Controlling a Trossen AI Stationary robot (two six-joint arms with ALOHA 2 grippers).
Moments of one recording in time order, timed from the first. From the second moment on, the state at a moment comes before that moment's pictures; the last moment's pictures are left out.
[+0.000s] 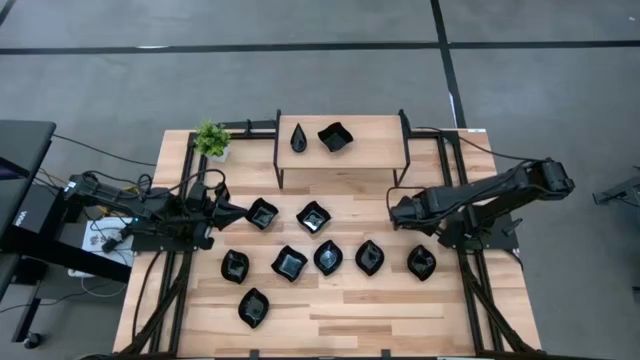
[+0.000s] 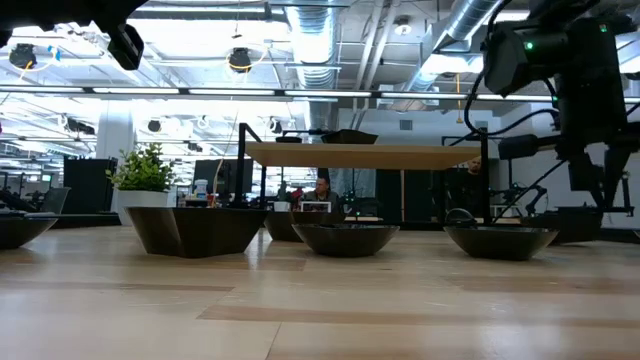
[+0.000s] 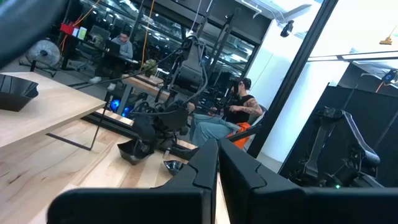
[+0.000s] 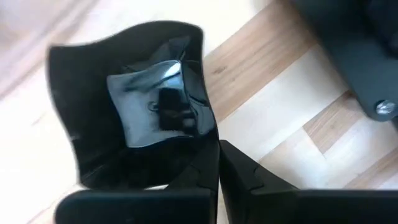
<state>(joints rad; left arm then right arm) -0.32 0.35 0.23 0.30 -0.29 -0.34 0.09 1.26 0.70 -1.12 0.09 2.34</state>
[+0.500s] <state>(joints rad) -0.32 0.35 0.23 0.30 -0.29 -0.34 0.11 1.26 0.83 -1.31 0.10 2.33</state>
